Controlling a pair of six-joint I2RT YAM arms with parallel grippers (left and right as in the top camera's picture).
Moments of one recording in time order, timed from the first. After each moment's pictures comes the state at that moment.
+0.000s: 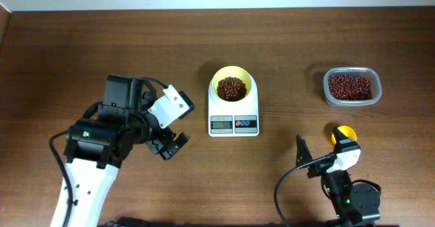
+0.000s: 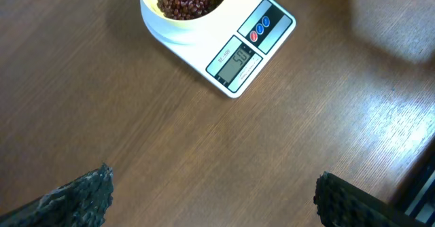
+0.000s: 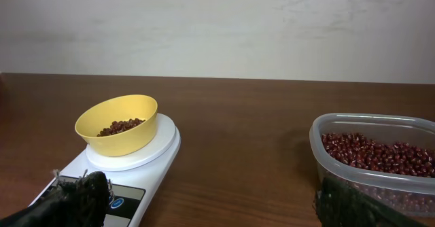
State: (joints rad) left arm -0.18 1.16 1.22 -1.12 0.33 0.64; right arm 0.12 0.01 0.01 -0.07 -0.12 0.08
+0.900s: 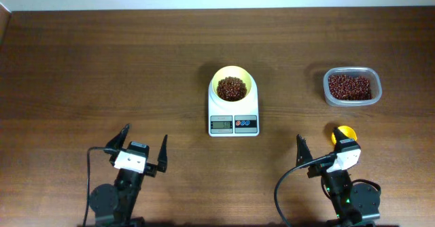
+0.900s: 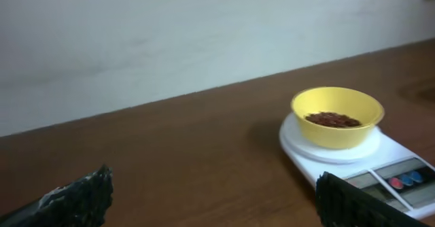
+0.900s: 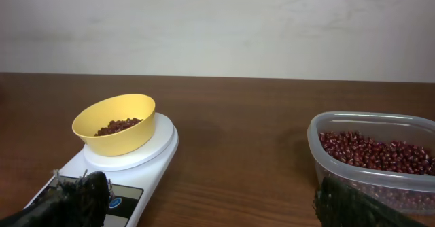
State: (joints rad) left arm 0.15 0.06 0.07 -0.06 0.36 0.17; right arm 0.12 0.02 0.01 -0.07 -0.11 0.08
